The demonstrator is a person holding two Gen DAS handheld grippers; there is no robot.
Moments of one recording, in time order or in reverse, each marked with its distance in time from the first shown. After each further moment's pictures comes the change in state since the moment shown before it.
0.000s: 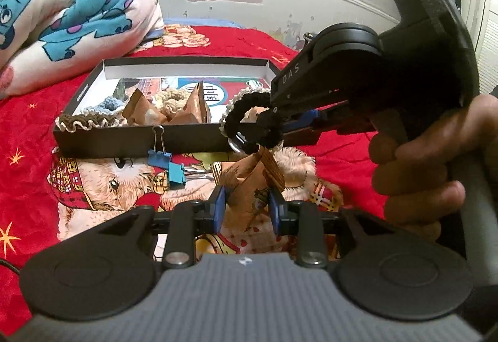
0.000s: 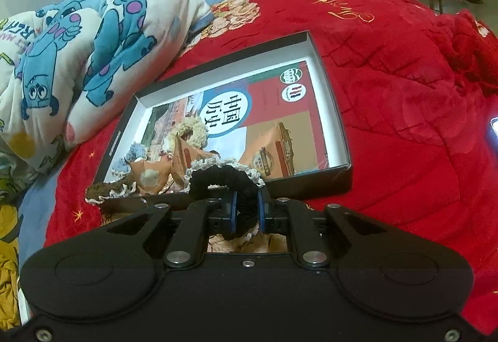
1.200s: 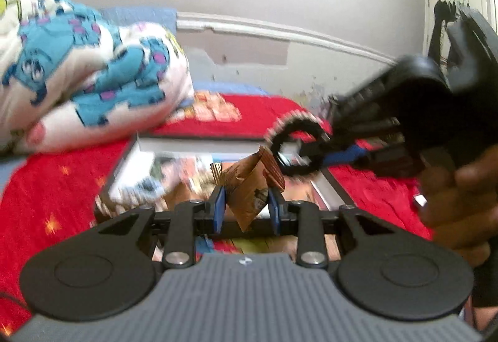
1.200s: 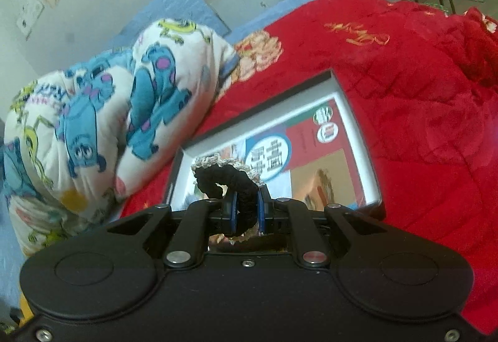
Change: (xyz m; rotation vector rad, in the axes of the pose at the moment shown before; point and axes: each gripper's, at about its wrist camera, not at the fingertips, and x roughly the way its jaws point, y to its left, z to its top) left arm -0.015 0.017 0.042 0.001 -0.264 0.117; right arm -0.034 -0.004 0.030 0.157 -0.124 0.169
